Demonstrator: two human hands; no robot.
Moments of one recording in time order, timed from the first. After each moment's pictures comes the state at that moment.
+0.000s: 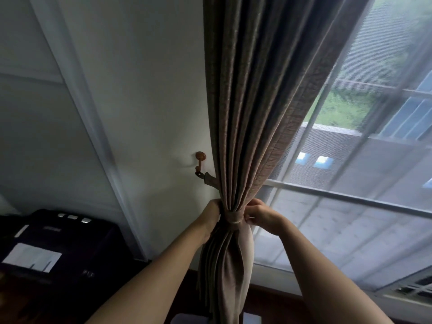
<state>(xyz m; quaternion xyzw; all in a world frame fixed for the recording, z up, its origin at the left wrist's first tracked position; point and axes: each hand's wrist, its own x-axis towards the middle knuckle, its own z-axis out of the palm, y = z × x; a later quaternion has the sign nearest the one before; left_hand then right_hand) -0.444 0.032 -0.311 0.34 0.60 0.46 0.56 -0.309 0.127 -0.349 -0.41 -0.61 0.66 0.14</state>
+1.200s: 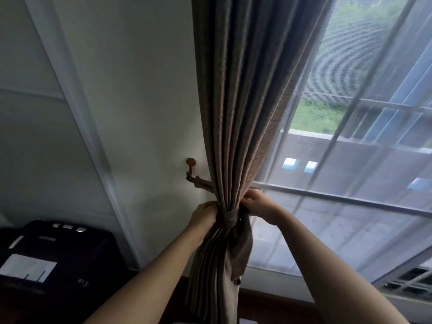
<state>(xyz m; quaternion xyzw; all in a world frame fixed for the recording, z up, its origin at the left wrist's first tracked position) -0.437 0.030 -0.326 0.35 0.66 0.47 0.48 -0.294 0.122 -0.311 -0.45 -0.76 0.43 0.17</state>
